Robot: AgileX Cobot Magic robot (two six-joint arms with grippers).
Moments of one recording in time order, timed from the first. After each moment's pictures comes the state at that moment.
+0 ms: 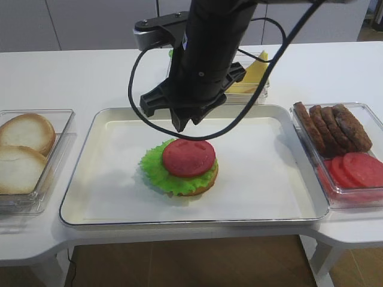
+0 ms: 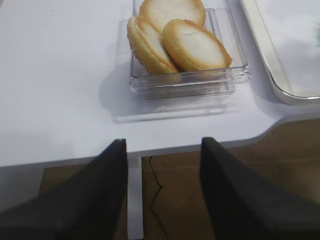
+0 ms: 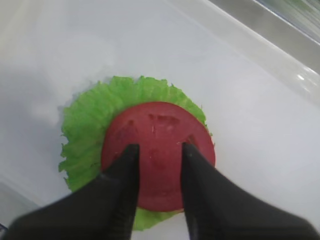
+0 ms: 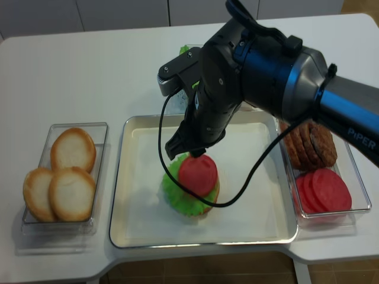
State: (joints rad) left arm 0.07 -0.02 -0.49 0.04 1.19 0.02; right arm 0.75 1.83 -1.54 0.00 0.98 0.13
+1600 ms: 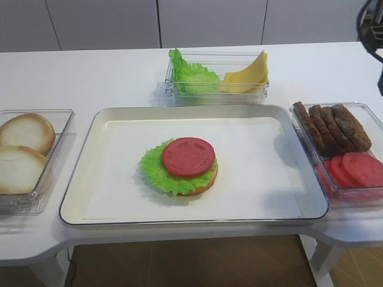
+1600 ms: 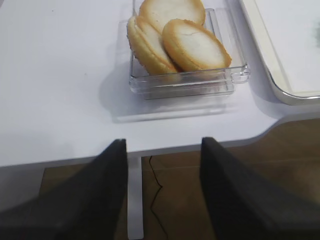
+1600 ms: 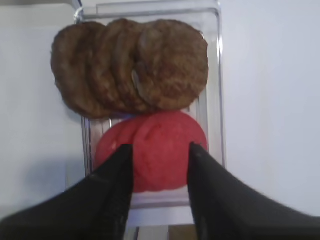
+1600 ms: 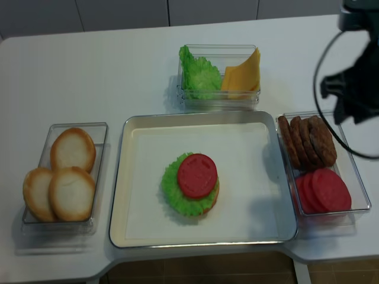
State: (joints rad) left arm 0.07 -0.02 -0.49 0.04 1.19 0.02; right arm 0.10 1.41 -1.27 0.04 1.19 0.08
